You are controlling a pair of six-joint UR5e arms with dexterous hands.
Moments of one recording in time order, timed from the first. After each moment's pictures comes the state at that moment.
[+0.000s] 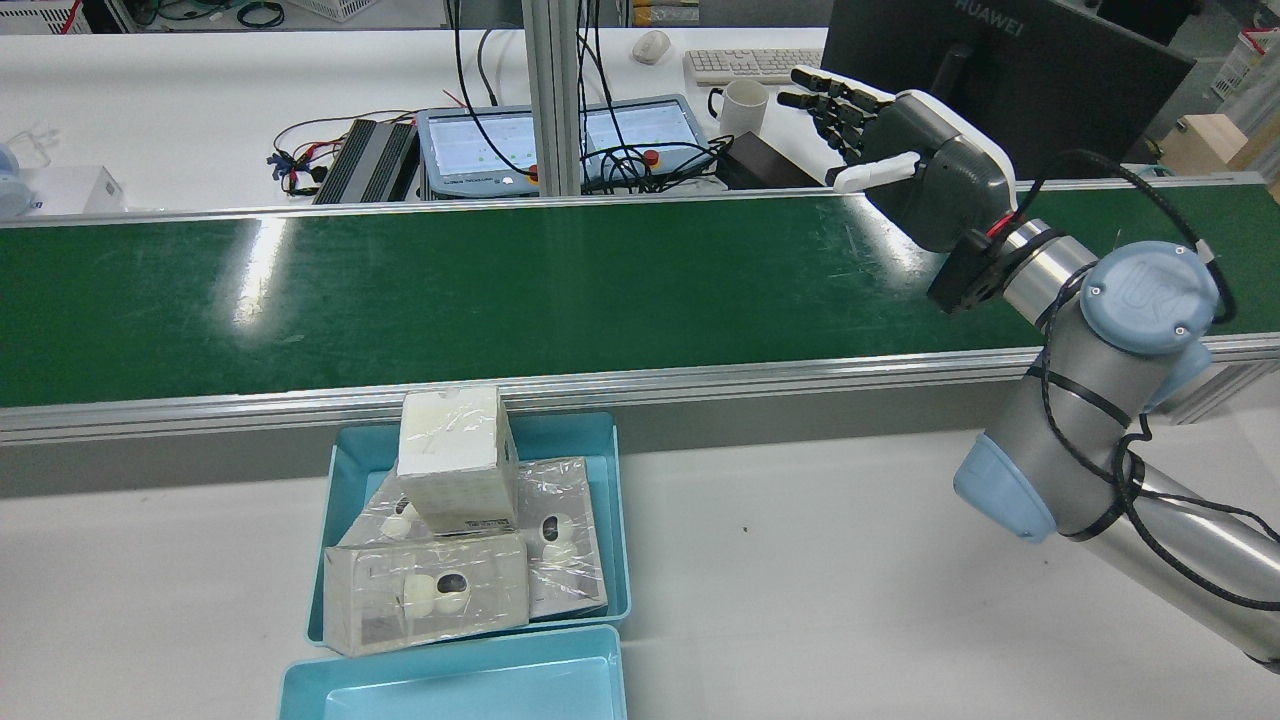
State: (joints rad) left arm -1.80 -1.80 -1.75 0.42 1.92 -0.16; right arm 0.96 -1.15 1.83 -3.46 -1.30 -0.10
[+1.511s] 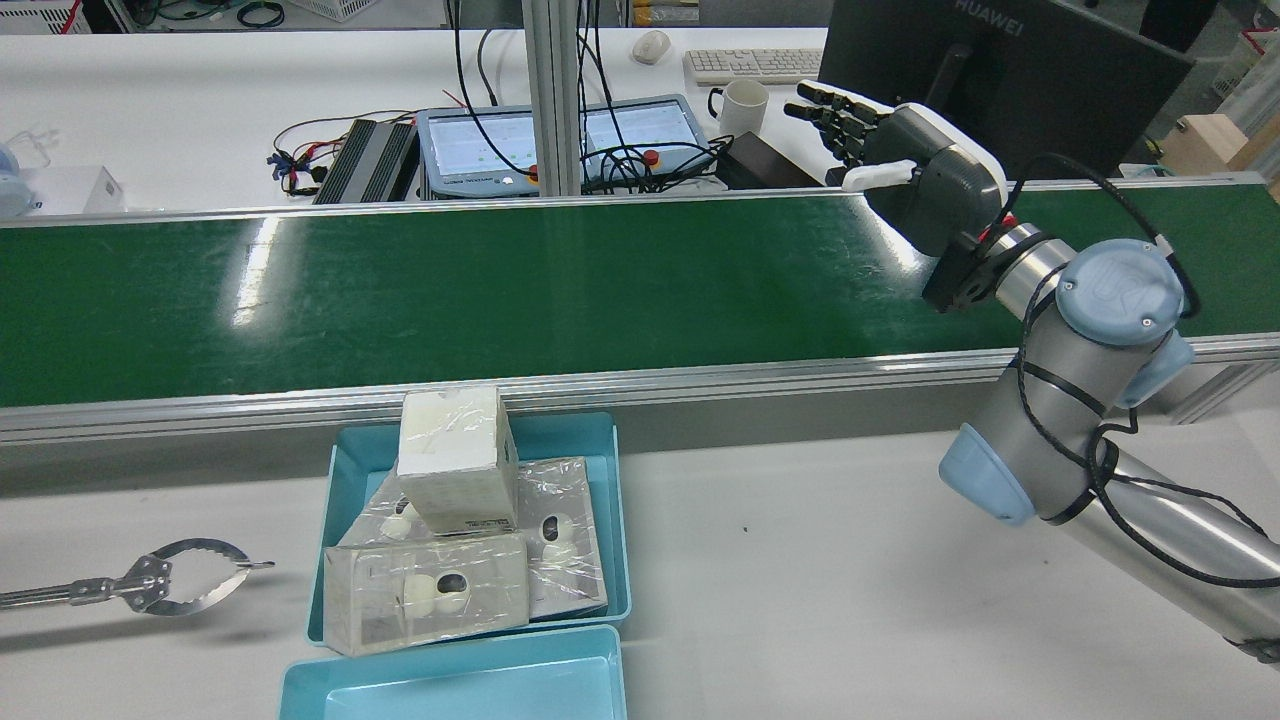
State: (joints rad) left arm -1.80 -1.80 -1.75 0.42 1.92 -0.16; right arm 0.97 -1.13 1.75 -3.46 -1.29 -0.10
